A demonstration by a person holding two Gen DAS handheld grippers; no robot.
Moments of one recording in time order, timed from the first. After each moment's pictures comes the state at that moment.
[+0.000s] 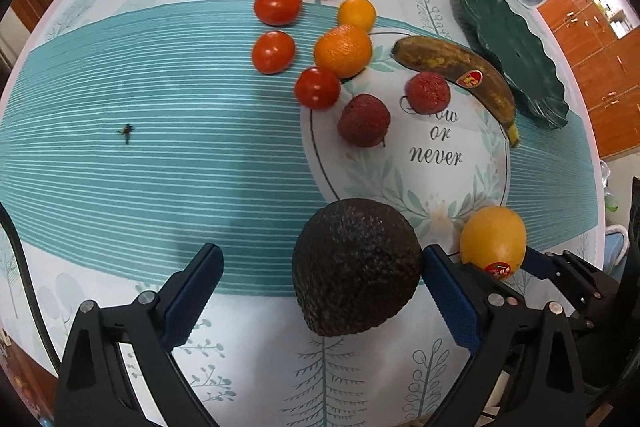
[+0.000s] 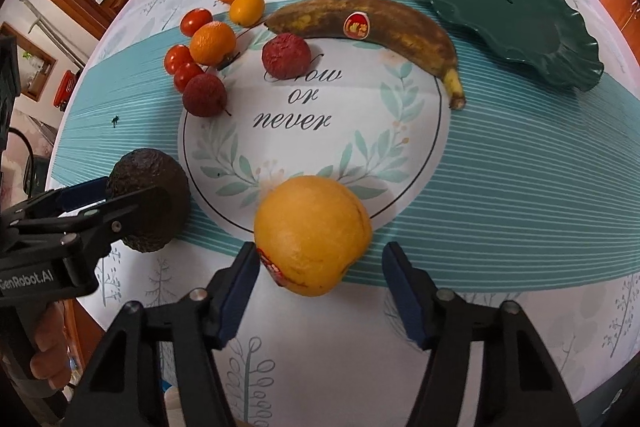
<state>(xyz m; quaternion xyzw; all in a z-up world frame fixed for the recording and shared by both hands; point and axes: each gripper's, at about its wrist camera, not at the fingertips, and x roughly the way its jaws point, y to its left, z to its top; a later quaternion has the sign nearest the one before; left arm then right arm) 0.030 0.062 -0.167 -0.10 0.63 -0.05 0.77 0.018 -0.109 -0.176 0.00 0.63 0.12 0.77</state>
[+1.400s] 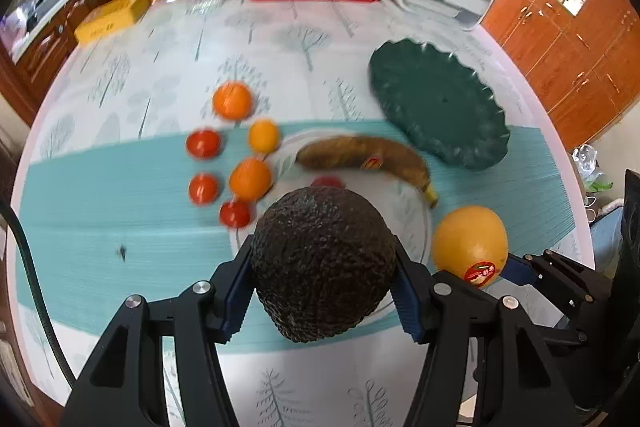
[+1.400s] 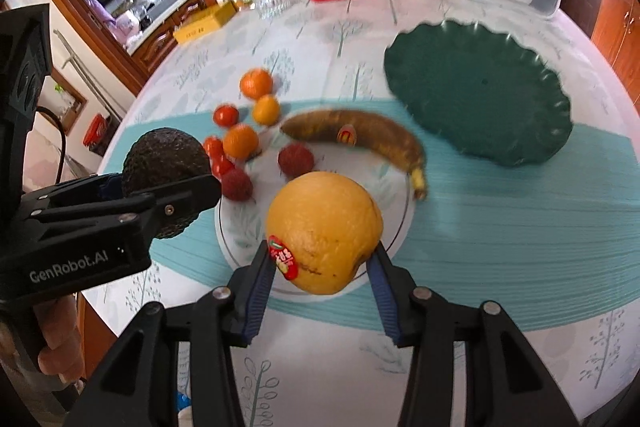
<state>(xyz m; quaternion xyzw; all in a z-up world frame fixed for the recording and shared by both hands) 0.054 0.002 -0.076 -0.03 0.54 -0.10 0.84 0.024 -0.149 -0.100 0.04 0.52 0.14 0.84</state>
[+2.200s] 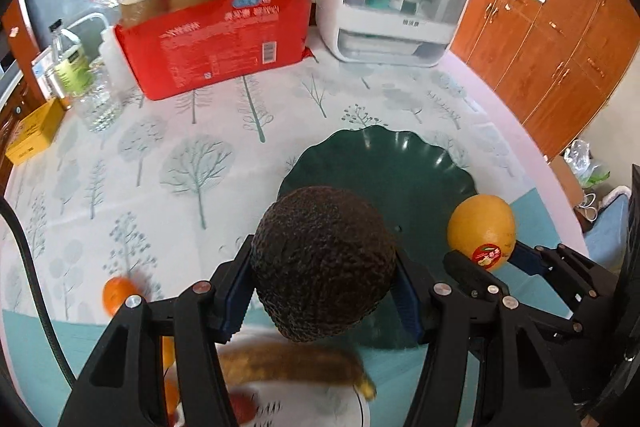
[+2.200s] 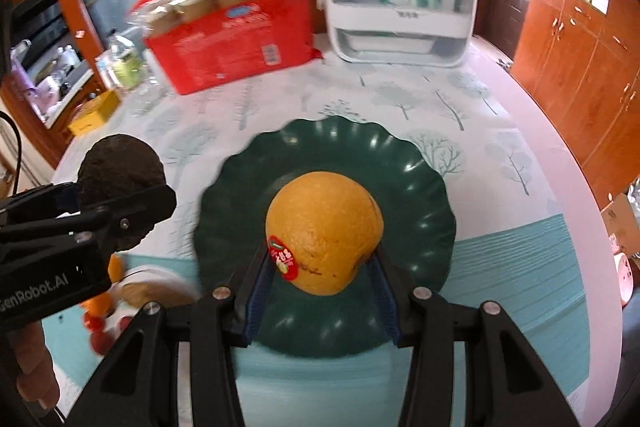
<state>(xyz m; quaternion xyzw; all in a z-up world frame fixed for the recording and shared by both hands) 0.221 -0.129 -0.078 0.02 0.49 -0.15 0.86 0.169 -0.269 -0.101 0.03 0.47 -0.01 0.88</state>
